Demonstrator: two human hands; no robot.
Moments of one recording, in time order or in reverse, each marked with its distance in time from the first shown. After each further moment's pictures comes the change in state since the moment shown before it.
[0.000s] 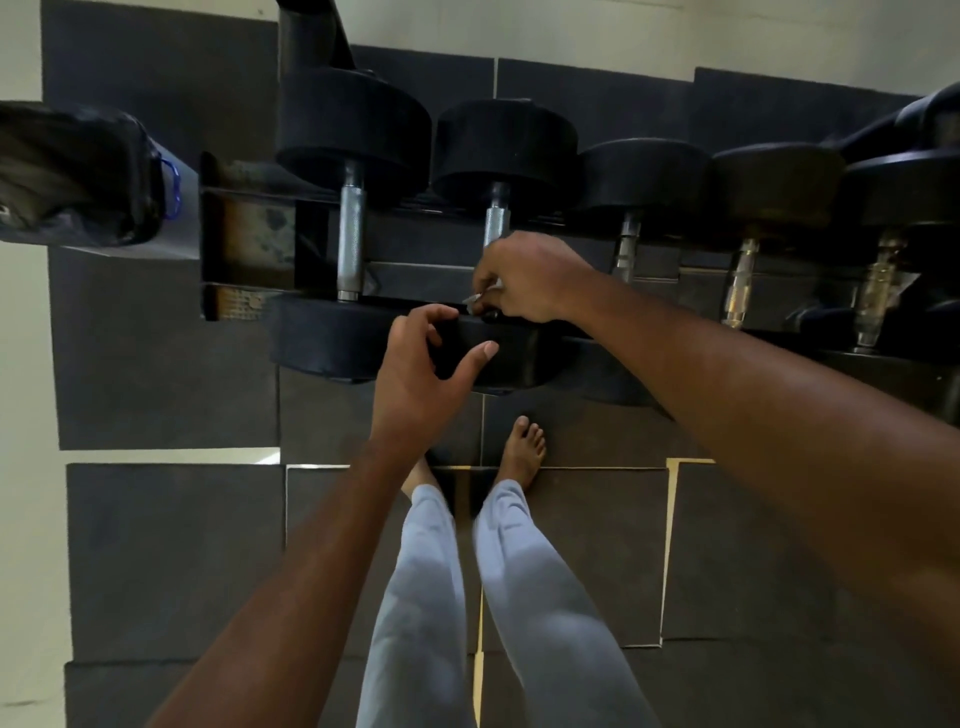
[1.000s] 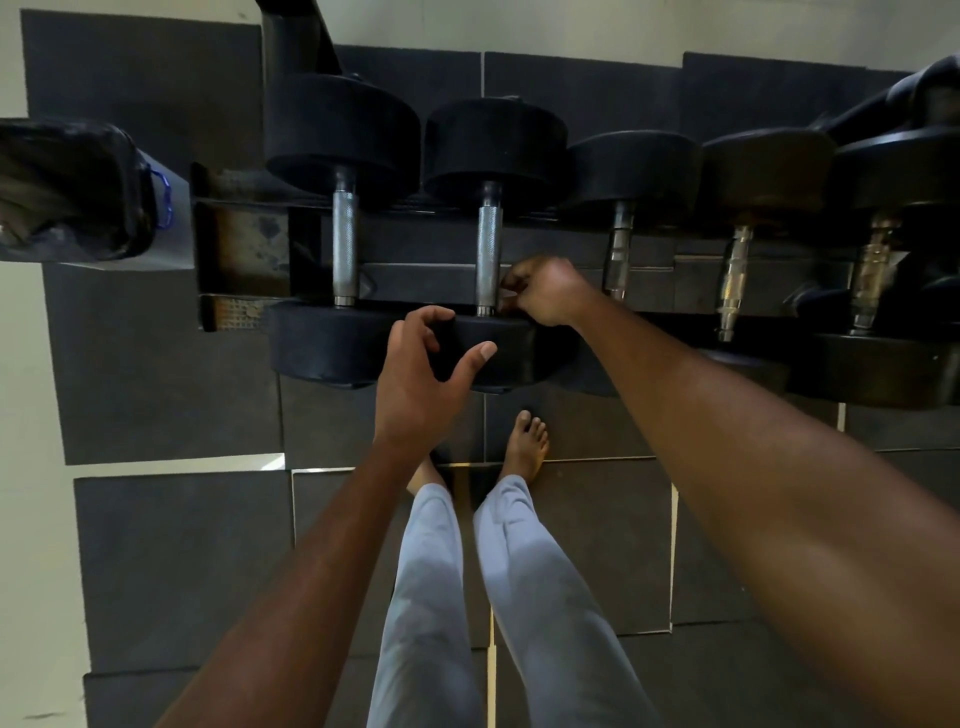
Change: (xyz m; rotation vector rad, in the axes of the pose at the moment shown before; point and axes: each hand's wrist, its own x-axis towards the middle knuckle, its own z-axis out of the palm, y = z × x) left_hand -0.001 -0.003 0.000 -0.014 -0.008 -0.007; right_hand 0.000 0.033 0.044 0.564 -0.037 0.475
